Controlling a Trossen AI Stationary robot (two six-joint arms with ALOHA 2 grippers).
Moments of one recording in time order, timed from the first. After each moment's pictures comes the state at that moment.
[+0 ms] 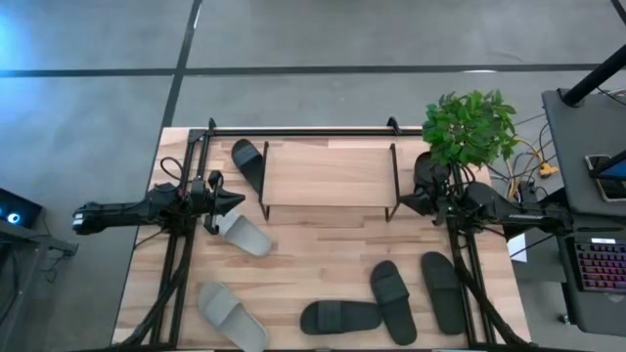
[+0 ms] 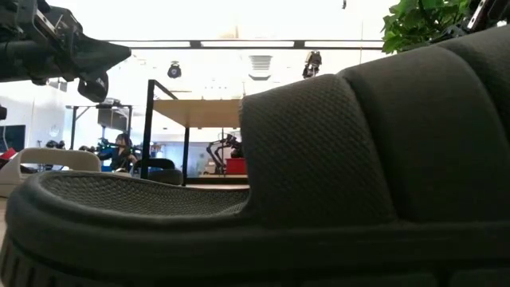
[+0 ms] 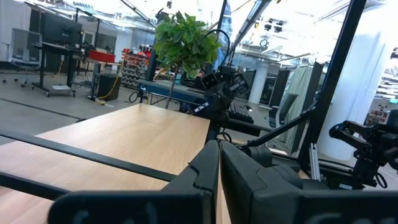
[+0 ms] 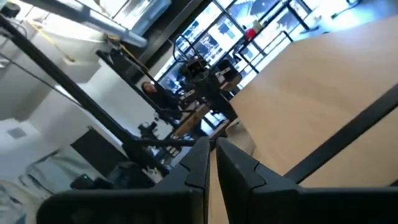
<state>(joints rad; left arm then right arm) 0.05 0.06 0.00 0.17 -0.06 -0.23 -0.06 0.02 0.01 0.14 0.00 0.80</state>
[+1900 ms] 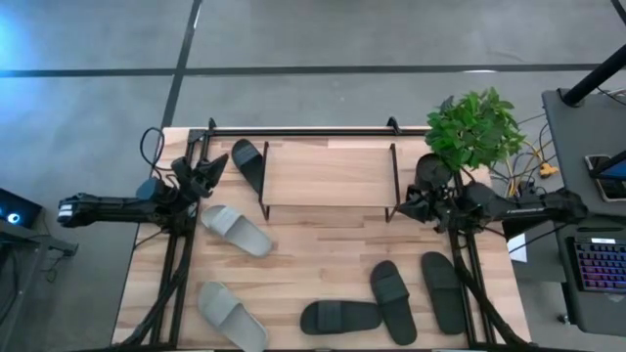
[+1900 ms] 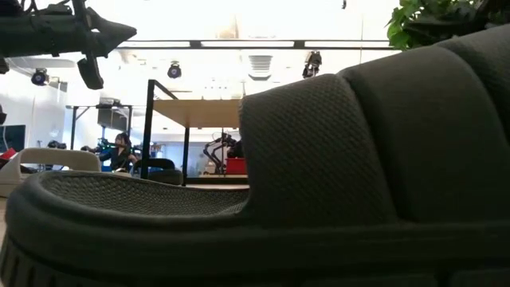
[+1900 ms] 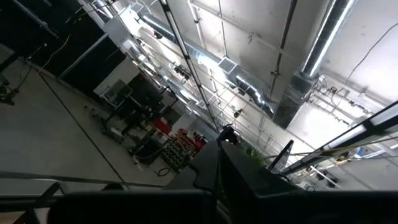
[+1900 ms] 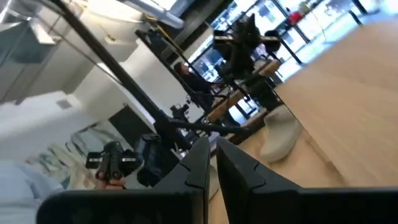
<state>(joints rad) 0.05 0.35 0.07 0.73 -0.55 -0.55 0.00 0.30 0.03 0.48 -0.14 0.73</state>
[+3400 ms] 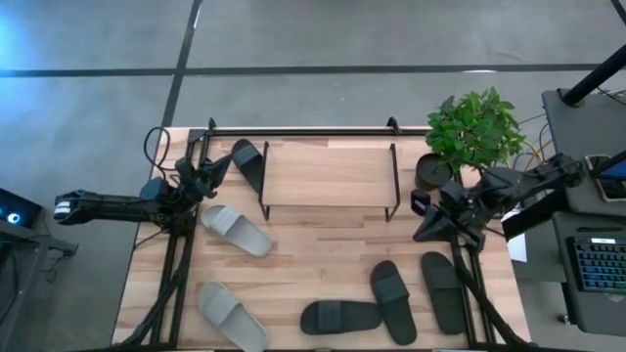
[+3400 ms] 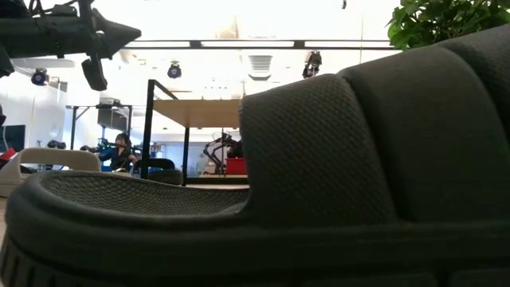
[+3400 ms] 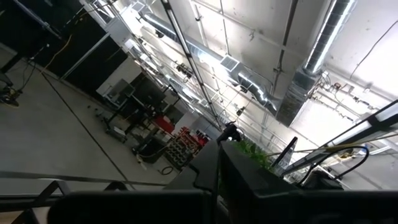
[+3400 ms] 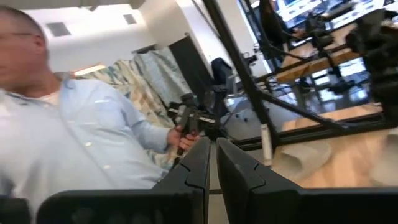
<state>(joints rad) 0.05 0.43 0.07 0.81 -0.56 -0.53 0.38 0.68 0.75 0.06 -0.19 0.53</state>
